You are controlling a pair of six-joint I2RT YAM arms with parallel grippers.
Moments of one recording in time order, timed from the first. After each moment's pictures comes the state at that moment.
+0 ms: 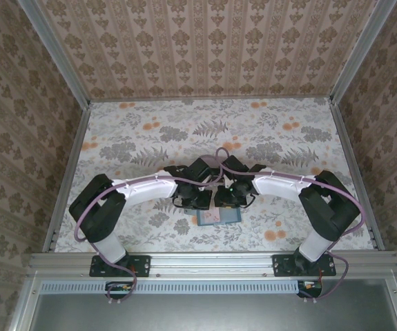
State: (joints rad) left arm -0.92 1.68 1.01 -0.59 0.26 -0.67; right arm 0.68 1.66 0.92 -0.51 -0.33 0.68
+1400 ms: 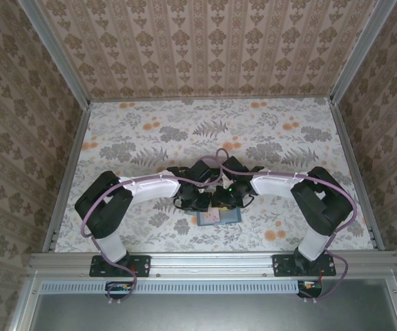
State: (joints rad) left arm -0.92 1.73 1.00 -0.59 0.26 -0.67; right arm 0.65 1.71 0.88 -0.37 -0.46 0.73
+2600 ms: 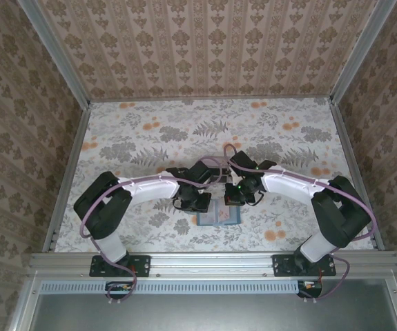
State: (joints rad) left arm -0.91 1.71 0.98 -0.57 0.26 -0.67; right arm 0.61 1.57 0.93 -0.65 -0.33 0.60
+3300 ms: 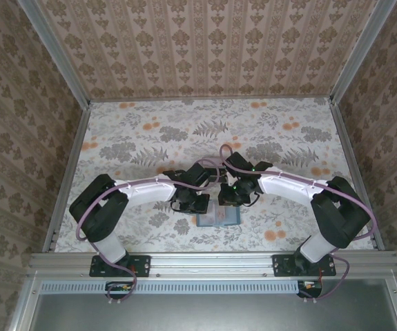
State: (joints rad) left arm -0.91 1.68 0.93 -0.52 0.28 -0.69; right arm 0.67 1.57 0.94 -0.61 -0.33 0.67
